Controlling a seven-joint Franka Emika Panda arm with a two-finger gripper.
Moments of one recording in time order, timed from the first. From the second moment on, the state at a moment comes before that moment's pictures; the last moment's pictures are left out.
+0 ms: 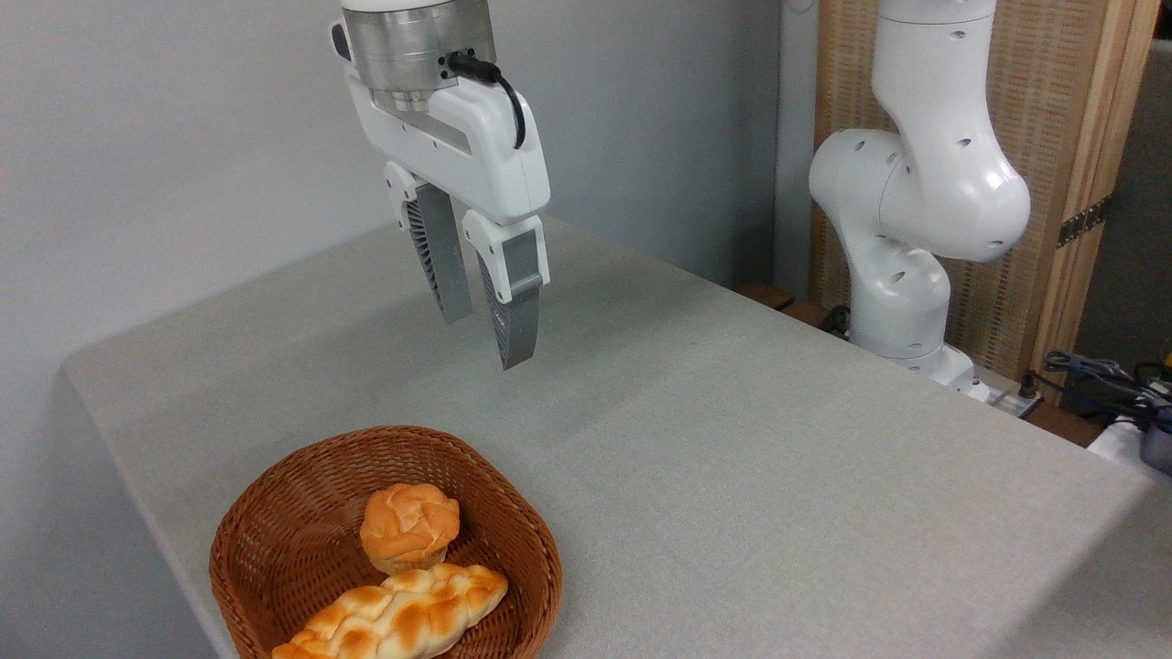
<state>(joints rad) -0.05 -0.03 0.03 -1.64 -0.03 1.62 0.81</state>
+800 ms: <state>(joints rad) -0.05 0.04 0.02 -1.72 -0.04 1.90 0.82</state>
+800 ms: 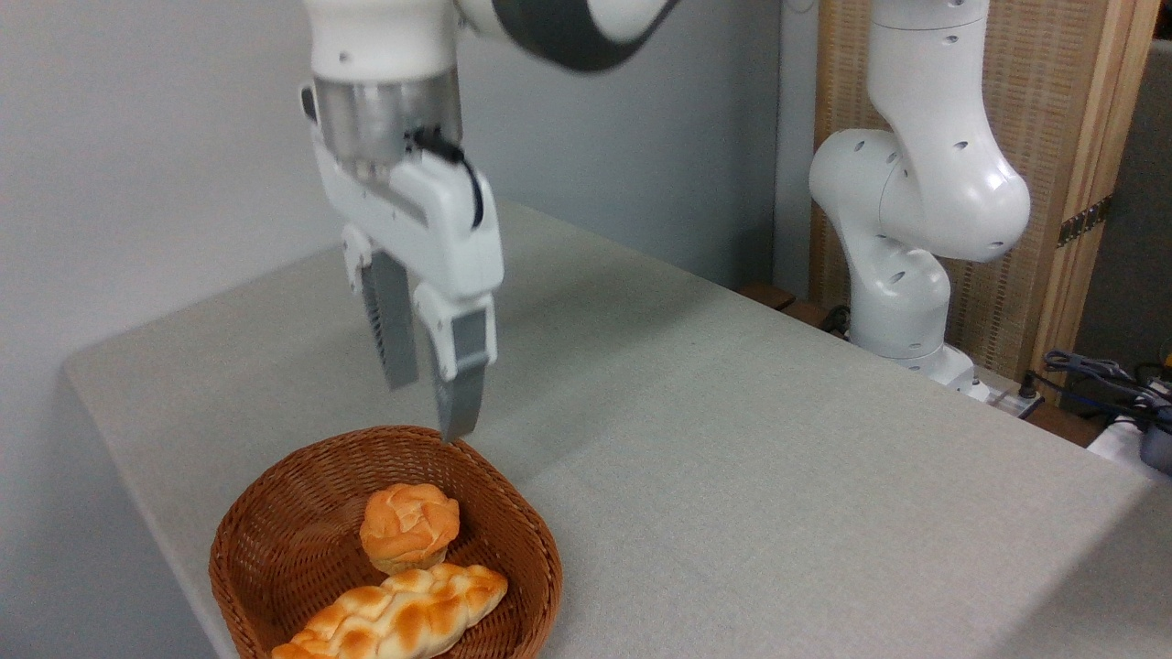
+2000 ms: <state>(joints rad) -0.06 0.16 -0.06 -1.93 -0.01 2.27 0.90</state>
